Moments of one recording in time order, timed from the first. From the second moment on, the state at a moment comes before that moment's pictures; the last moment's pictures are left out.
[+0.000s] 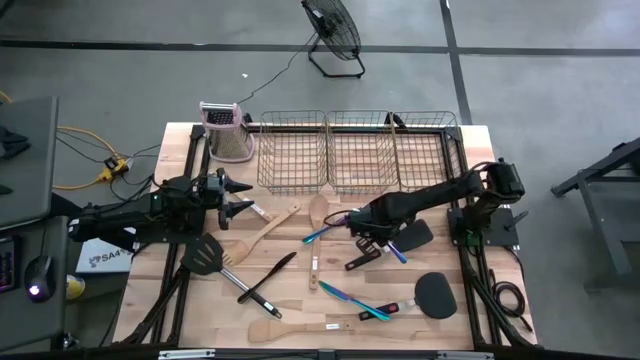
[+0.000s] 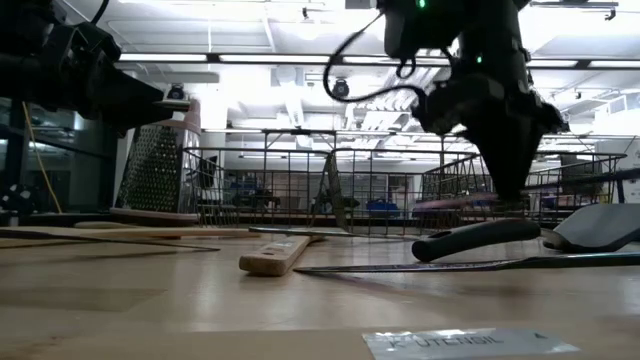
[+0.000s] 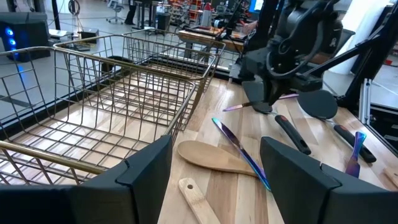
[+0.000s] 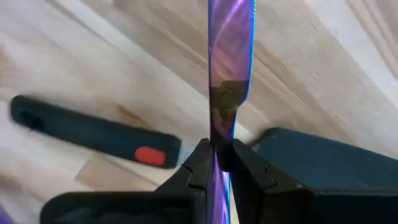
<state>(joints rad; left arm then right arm) 0.18 0.02 0.08 -0.11 -0.02 -0.16 0.14 1.74 1.18 -1.04 -0.06 1.03</state>
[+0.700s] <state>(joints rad) 0.18 0.02 0.08 -0.11 -0.02 -0.16 0.12 1.53 1.34 -1.29 0.20 1.07</state>
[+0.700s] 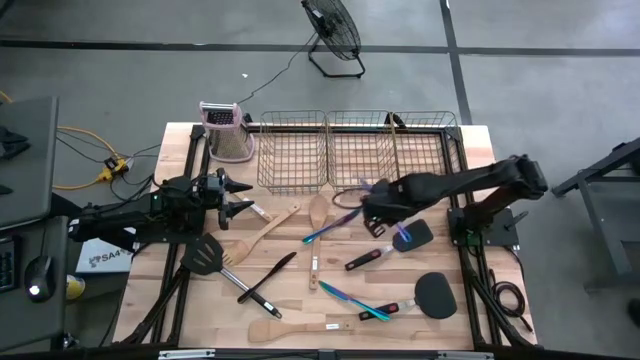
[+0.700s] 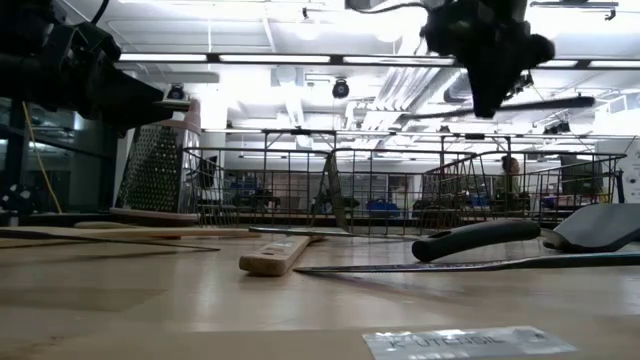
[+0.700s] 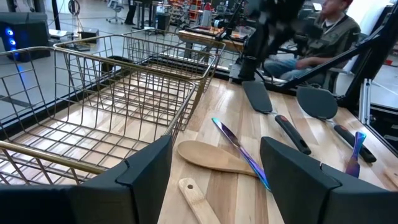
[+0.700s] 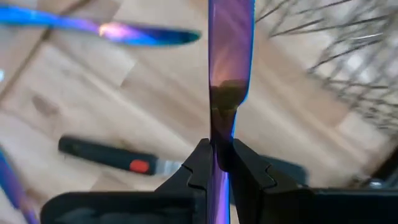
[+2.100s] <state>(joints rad) 0.18 0.02 0.08 -0.11 -0.02 -0.16 -0.60 1.36 1.30 -1.42 0.52 0.55</state>
